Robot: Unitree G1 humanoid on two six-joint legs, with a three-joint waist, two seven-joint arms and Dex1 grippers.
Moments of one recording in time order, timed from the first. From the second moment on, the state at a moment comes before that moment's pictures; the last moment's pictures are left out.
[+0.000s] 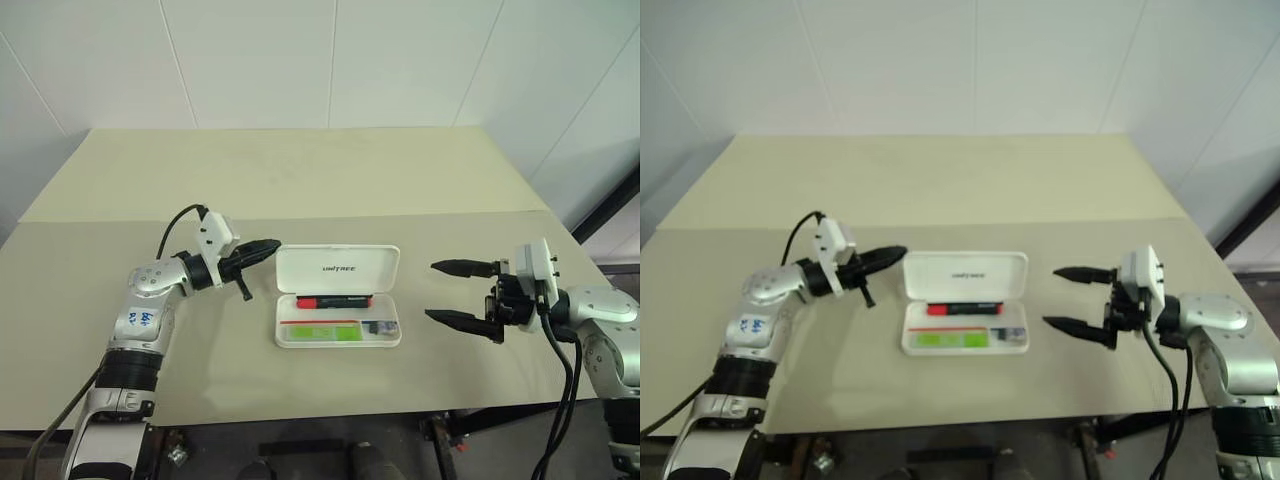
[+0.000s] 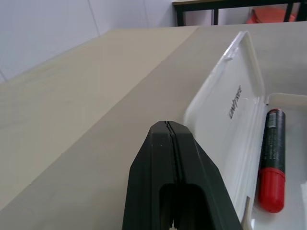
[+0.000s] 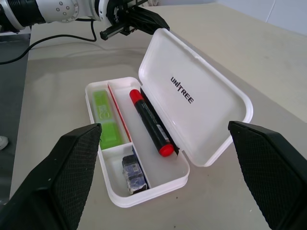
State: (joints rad) left arm -0.62 0.51 0.06 0.28 -0.28 0.04 -0.93; right arm -0.33 -0.76 -0.20 -0.01 0.56 0.22 1.31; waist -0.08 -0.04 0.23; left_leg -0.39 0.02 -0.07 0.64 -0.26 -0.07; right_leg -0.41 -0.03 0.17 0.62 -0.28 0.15
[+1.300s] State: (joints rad) left arm -0.55 0.60 -0.26 -0.04 -0.17 0.31 -1.13; right arm -0.16 -0.73 -0.22 -0.13 0.57 0.17 1.20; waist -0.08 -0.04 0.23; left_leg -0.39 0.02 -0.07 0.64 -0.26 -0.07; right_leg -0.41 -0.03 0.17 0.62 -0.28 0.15
